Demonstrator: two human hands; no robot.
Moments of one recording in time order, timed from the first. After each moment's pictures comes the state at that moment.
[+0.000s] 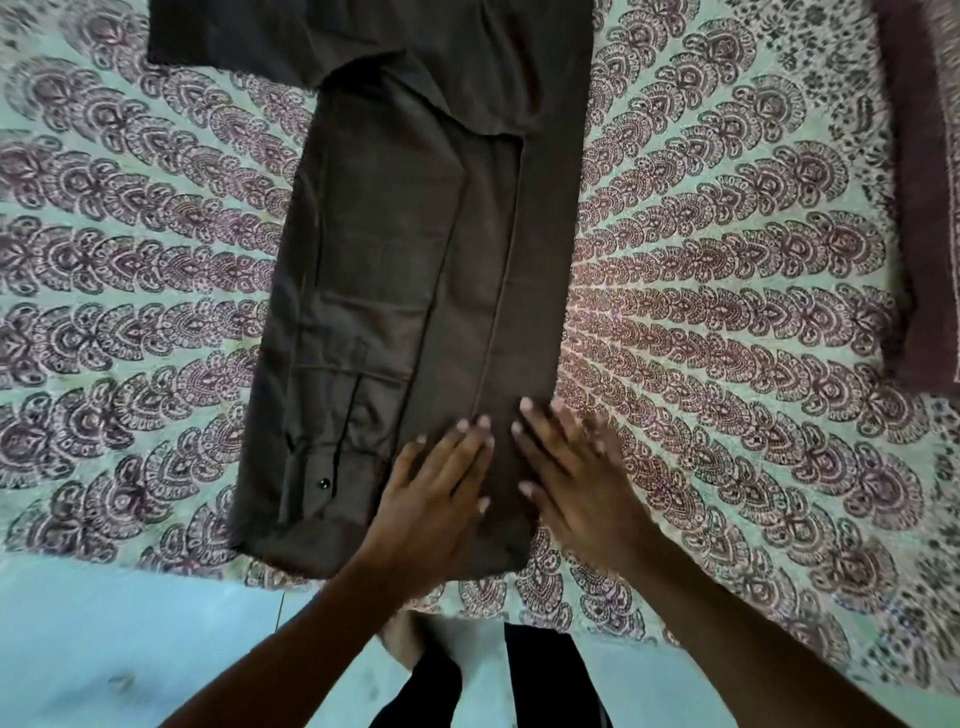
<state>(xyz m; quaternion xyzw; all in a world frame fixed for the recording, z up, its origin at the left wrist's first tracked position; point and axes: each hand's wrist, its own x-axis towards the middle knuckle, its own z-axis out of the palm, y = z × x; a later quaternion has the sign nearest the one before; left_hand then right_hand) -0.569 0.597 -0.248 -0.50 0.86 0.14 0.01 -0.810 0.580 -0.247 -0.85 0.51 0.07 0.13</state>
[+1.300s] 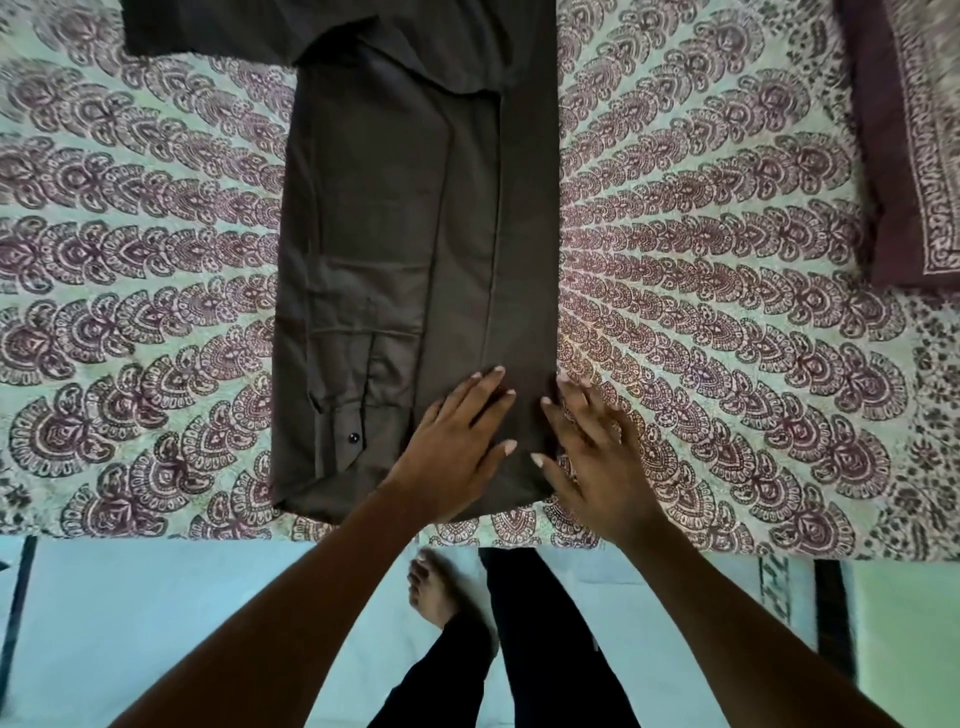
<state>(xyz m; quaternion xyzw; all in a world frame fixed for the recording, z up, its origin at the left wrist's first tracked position) -0.554 0.588 -0.248 -0.44 0.85 0.29 -0.04 -0.787 0.648 -0.245 -0.76 0.62 -0.05 0.16</state>
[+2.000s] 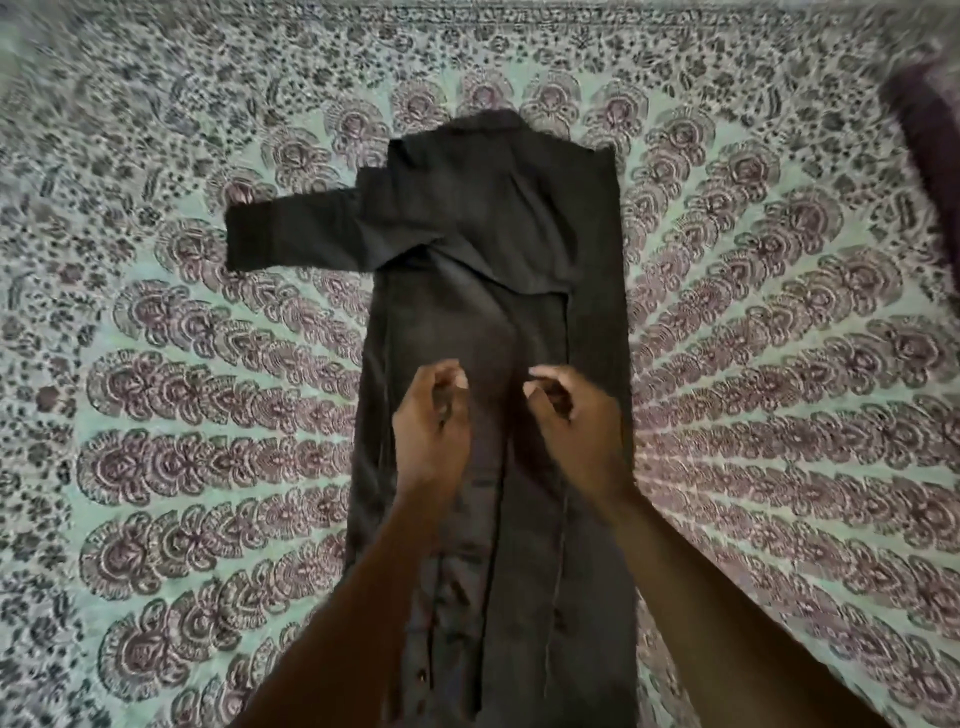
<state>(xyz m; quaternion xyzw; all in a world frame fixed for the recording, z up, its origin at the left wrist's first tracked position) -0.527 0.327 -0.191 -0.70 0.49 0.37 -0.36 -0.694 0.336 -0.199 -0.52 0.69 -0.35 0.37</state>
